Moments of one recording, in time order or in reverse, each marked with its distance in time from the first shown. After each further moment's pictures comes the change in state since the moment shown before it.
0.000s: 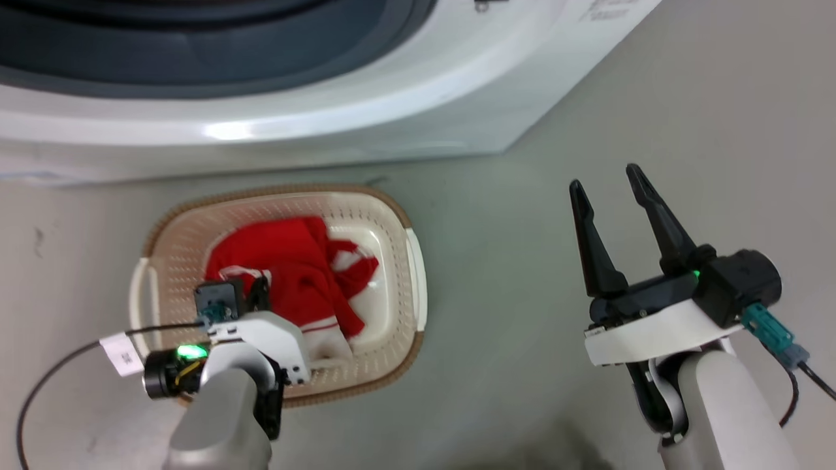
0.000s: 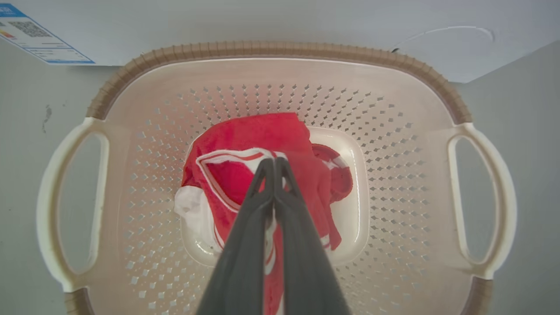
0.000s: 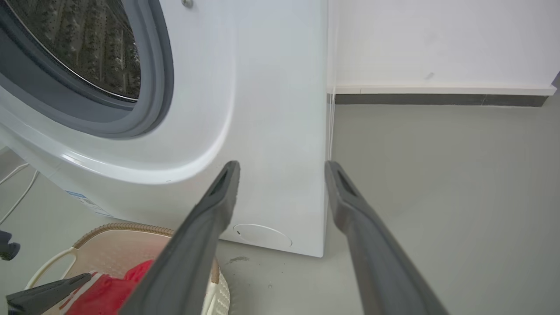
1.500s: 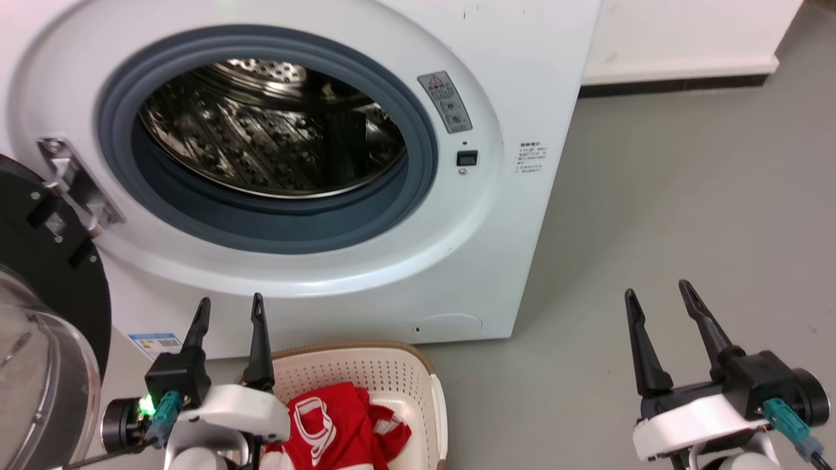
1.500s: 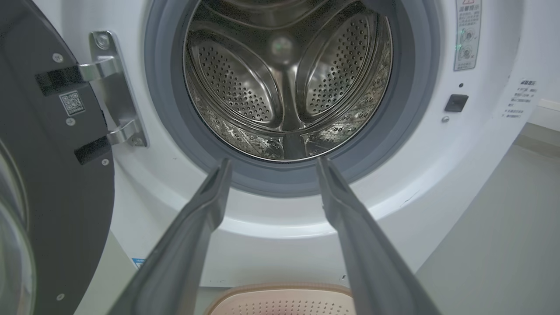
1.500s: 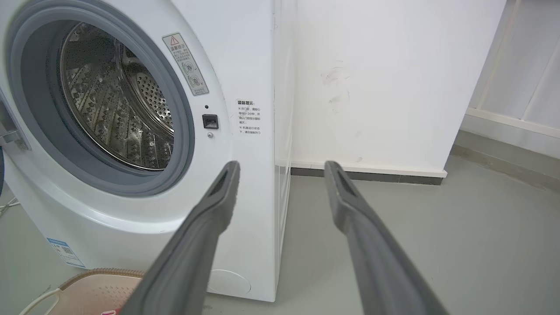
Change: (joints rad) left arm 0.404 -0.024 0.133 -0.675 0.137 -0.075 0.000; right arm 0.257 0.001 -0.150 -0.003 -0.119 0.000 0.005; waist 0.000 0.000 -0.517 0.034
